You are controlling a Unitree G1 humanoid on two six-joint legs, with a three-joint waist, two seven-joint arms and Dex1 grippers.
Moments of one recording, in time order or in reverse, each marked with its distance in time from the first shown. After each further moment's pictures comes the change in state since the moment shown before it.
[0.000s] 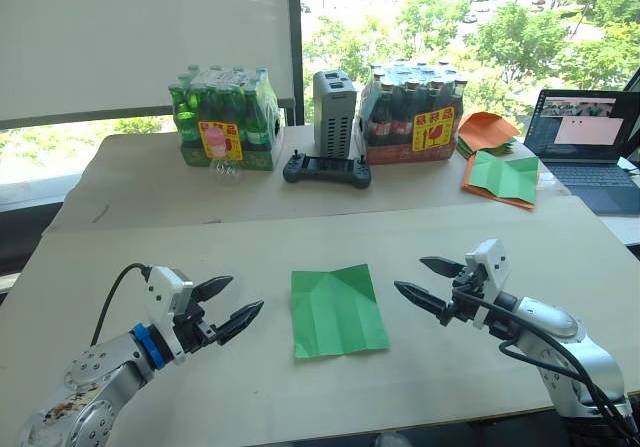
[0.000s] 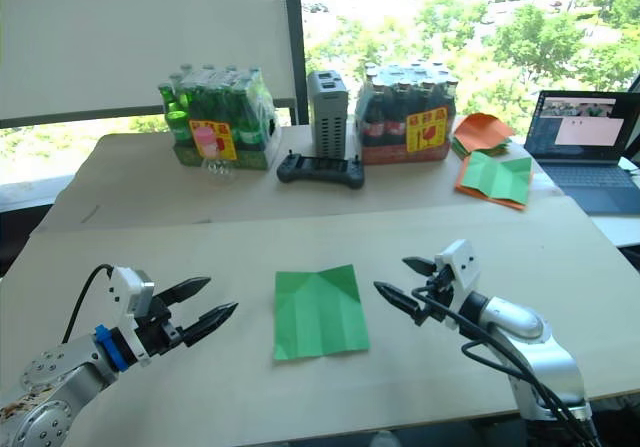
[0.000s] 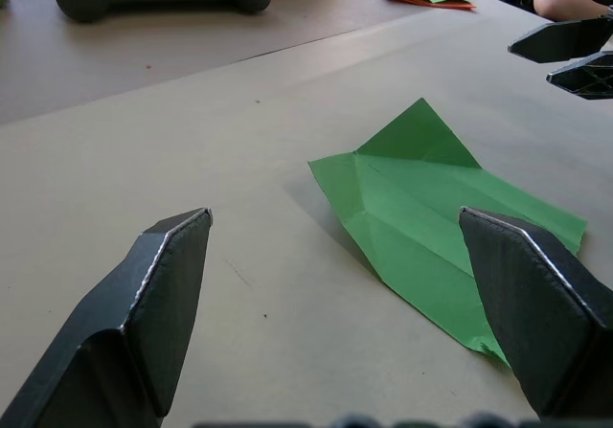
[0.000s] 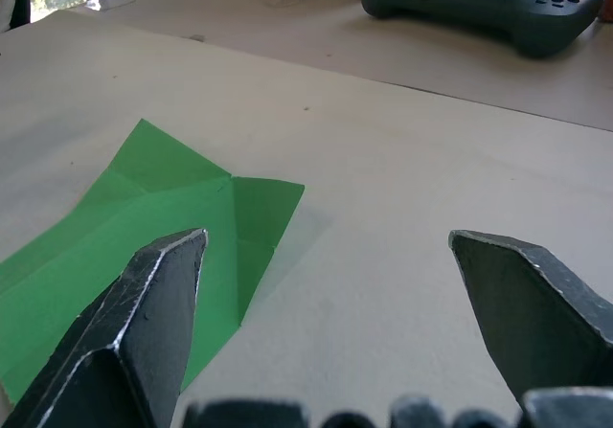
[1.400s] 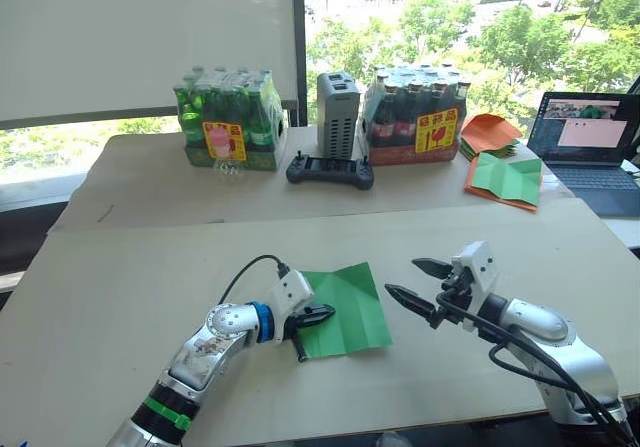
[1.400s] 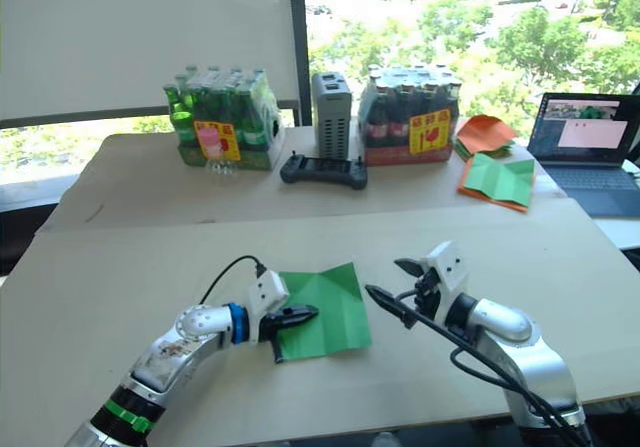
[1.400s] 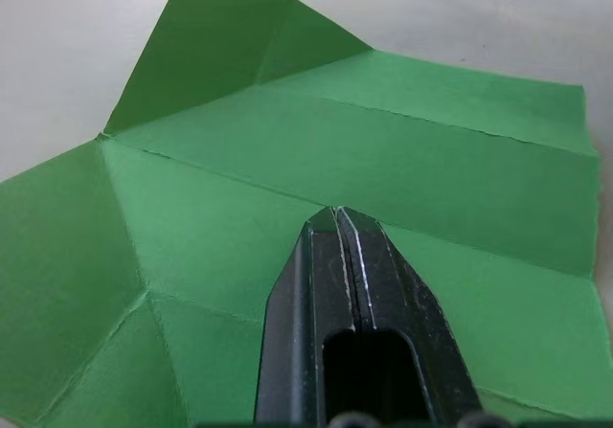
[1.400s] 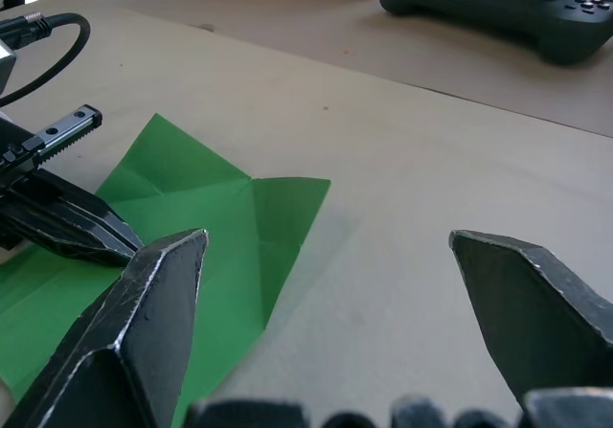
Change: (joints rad) left arm -0.455 -0.159 -0.595 0.456 0.438 -0.135 -0.120; right arm 0.018 0.009 0.042 -0.118 -0.031 0.087 -0.080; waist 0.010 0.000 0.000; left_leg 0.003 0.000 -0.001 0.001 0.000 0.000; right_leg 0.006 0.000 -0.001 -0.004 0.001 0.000
